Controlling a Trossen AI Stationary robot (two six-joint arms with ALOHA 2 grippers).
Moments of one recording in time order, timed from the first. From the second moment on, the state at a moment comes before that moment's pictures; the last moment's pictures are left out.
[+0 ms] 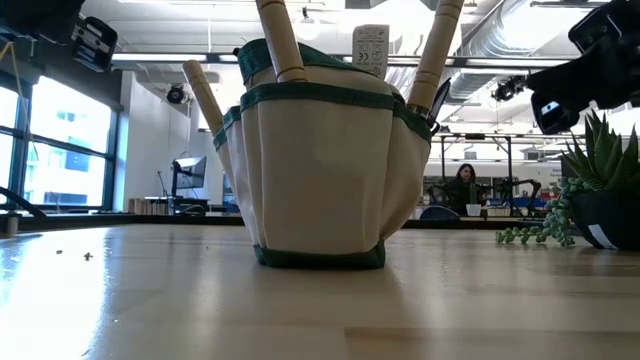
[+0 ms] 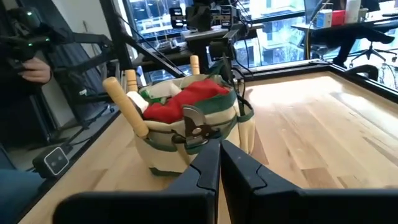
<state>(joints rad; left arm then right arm) -0.37 0.11 0.31 -0.24 -0.04 -0.14 0.18 0.01 0.06 -0.13 0.10 0.19</state>
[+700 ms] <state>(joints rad) -0.37 0.11 0.31 -0.24 -0.04 -0.13 0.18 0.01 0.01 0.06 0.12 0.17</state>
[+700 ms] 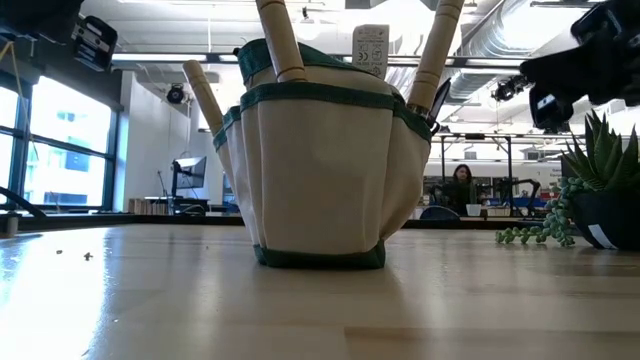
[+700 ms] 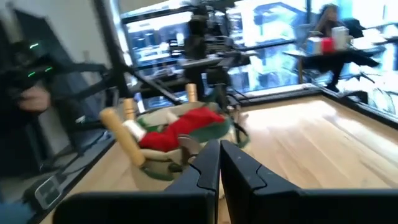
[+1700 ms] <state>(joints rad) -0.37 0.10 0.11 0.02 0.13 0.04 0.18 0.01 0.01 0.05 0.18 0.21</state>
